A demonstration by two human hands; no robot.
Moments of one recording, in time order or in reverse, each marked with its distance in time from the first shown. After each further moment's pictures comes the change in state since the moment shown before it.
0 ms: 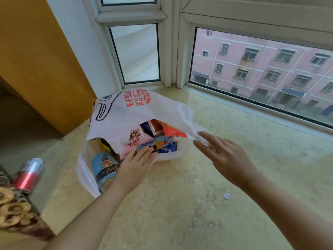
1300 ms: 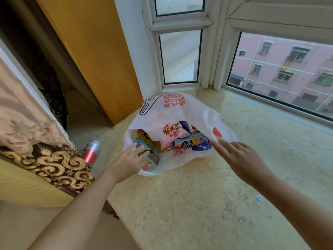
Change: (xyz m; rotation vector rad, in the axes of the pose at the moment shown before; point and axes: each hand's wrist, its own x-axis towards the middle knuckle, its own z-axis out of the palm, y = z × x) left_hand -0.126 -0.094 -0.023 0.217 -0.044 0.131; right_hand 0.025 -0.043 0.009 0.008 -0.196 -0.029
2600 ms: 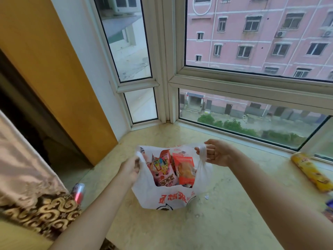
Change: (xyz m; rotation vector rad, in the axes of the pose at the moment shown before) left_hand 0.042 -0.037 -0.255 -2.595 0.072 -1.269; right_hand 0.000 0.064 -0.236 1.852 -0.187 1.510
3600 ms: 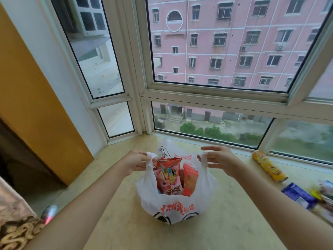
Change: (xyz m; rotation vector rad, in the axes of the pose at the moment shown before) left_hand -0.058 0.016 0.107 0.723 -0.404 0.167; right_hand -0.081 0.011 -0.105 -0.161 0.177 -0.395
